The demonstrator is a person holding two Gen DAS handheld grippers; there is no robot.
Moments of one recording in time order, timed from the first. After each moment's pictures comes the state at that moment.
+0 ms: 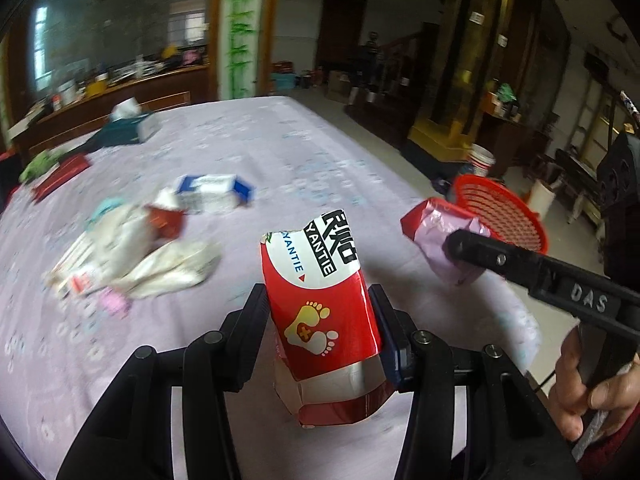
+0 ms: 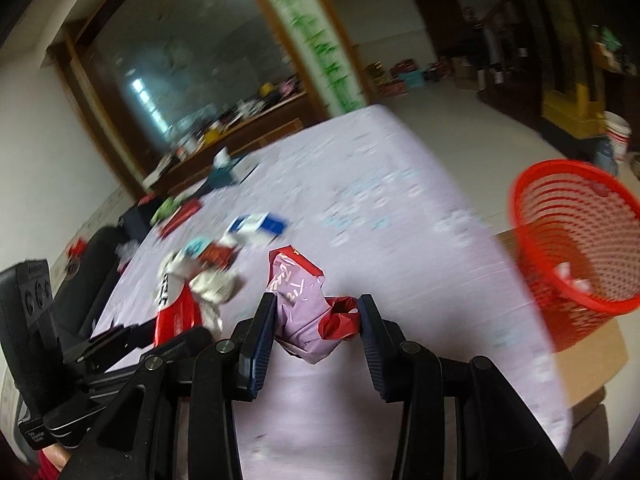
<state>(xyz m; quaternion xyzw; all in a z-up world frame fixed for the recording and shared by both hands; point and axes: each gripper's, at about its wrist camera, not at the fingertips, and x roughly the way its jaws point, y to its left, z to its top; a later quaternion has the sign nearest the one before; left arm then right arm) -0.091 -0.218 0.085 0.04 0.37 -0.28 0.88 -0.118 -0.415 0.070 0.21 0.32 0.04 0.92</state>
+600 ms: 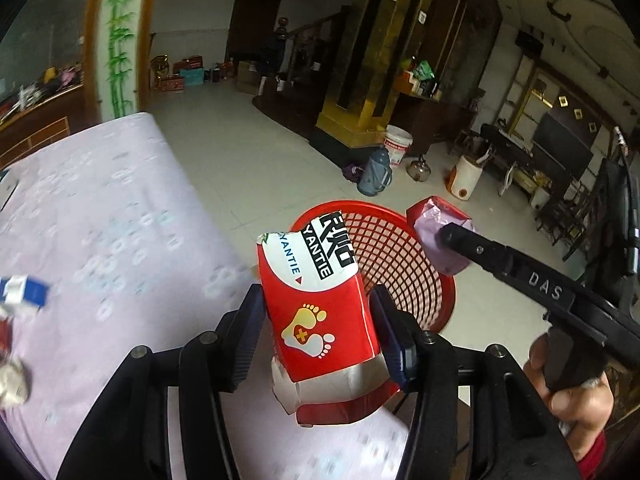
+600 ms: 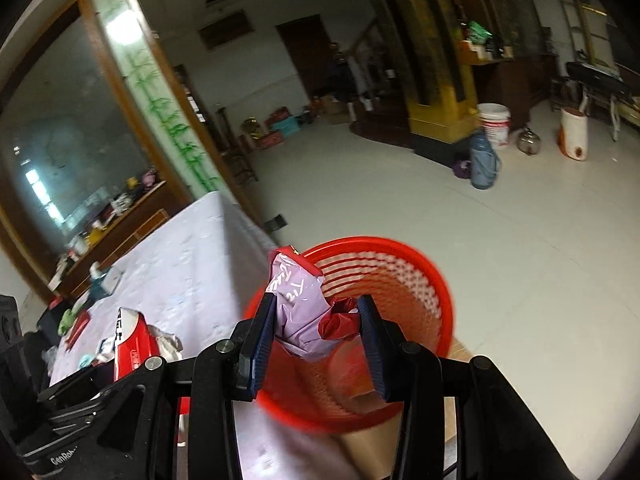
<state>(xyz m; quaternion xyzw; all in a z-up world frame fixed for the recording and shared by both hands) -0.066 -0.446 0.100 0.06 0.38 -0.41 0.83 -0.151 -0.615 0.092 0.26 0.28 -0.18 0.91</state>
